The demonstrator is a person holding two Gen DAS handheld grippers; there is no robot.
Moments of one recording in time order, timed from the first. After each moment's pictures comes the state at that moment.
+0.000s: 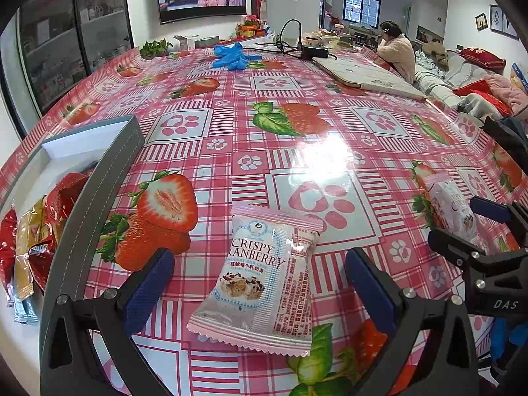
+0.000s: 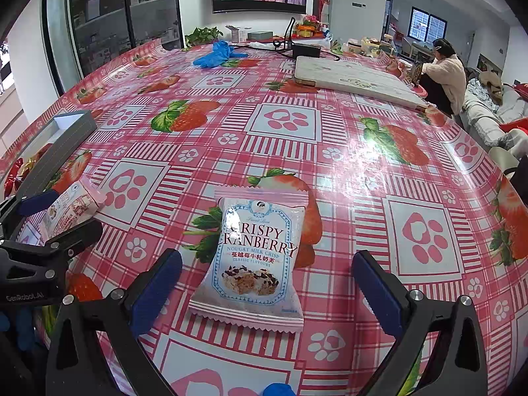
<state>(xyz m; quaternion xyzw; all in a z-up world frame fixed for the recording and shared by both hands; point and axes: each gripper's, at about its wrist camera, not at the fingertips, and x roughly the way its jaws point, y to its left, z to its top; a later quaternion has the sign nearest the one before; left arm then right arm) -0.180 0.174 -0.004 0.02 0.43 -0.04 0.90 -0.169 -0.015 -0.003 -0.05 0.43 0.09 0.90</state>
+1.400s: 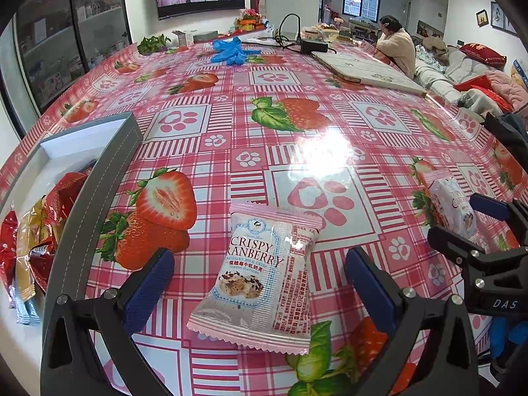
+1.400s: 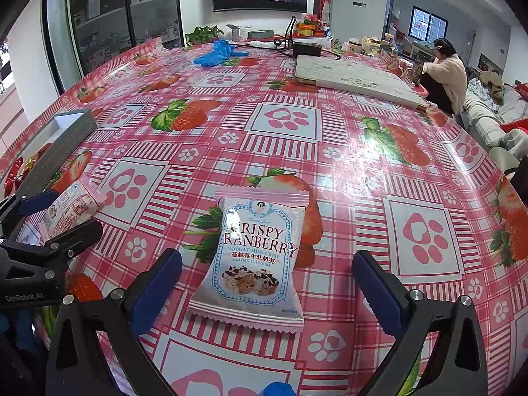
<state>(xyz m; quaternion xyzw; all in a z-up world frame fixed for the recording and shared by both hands) -0.179 0.174 -0.004 0.02 0.44 -0.04 0.90 -0.167 -0.014 -0.003 -0.05 0.43 0.09 0.90</state>
